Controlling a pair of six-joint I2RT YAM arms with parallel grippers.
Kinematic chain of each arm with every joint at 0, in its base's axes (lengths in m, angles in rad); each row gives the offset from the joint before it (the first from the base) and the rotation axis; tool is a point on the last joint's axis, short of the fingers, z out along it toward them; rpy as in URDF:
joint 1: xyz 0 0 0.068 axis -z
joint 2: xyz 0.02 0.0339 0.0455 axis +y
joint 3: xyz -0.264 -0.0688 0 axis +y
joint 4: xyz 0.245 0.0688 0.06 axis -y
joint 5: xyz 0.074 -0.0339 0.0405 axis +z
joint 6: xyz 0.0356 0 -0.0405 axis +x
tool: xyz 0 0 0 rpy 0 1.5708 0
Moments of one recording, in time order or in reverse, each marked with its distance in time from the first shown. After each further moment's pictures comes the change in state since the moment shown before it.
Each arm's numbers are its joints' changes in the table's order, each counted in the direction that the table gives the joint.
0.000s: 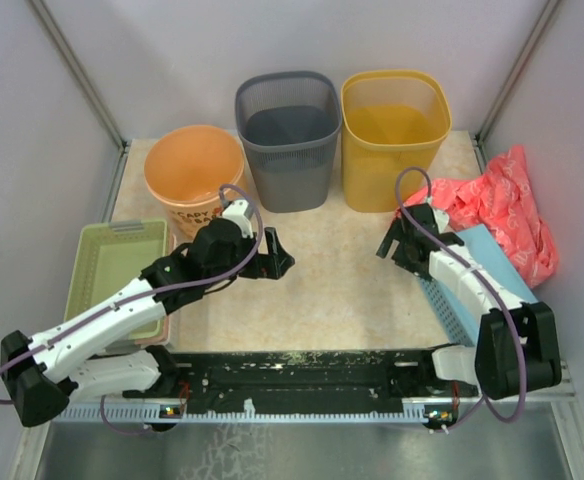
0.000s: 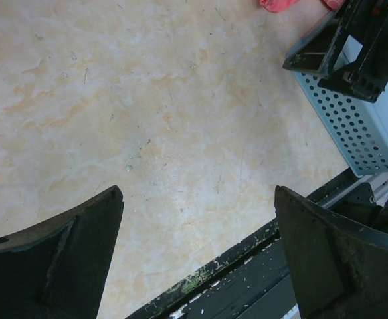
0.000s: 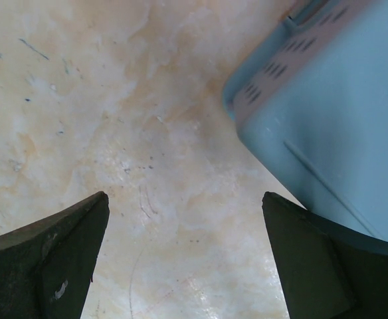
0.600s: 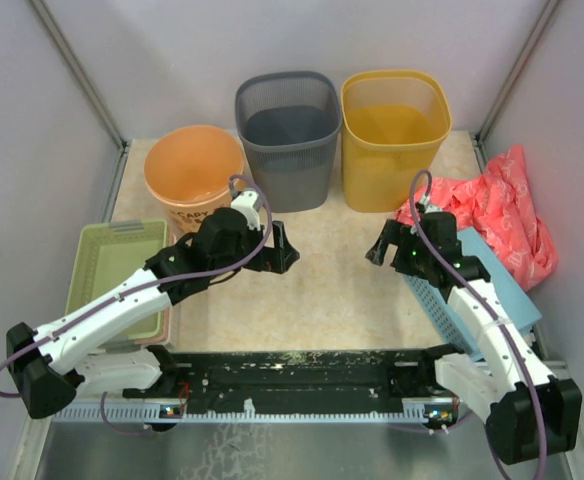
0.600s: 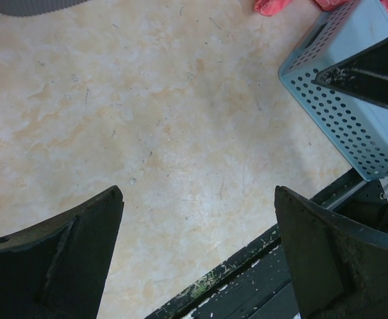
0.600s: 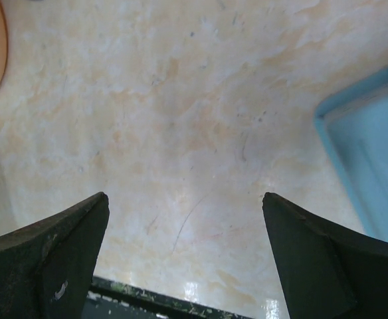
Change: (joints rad) left arm -0.005 0.066 -0.097 -0.032 -0.014 0.079; right arm 0.015 -0.309 0.020 -0.005 0.340 -0.157
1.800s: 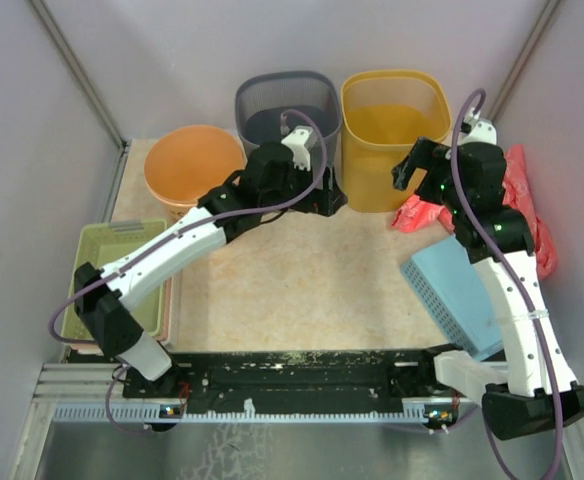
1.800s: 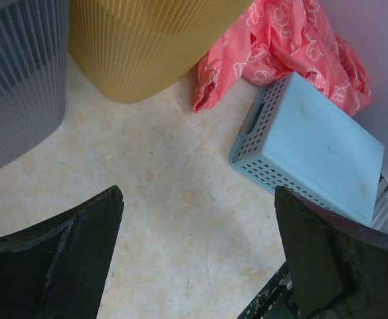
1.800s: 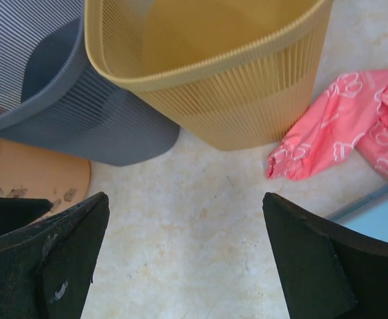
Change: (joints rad) left arm -0.051 0.451 -0.534 0.046 -0.113 0.115; right arm 0.011 0.083 -0.558 -0.105 -0.169 -0.067
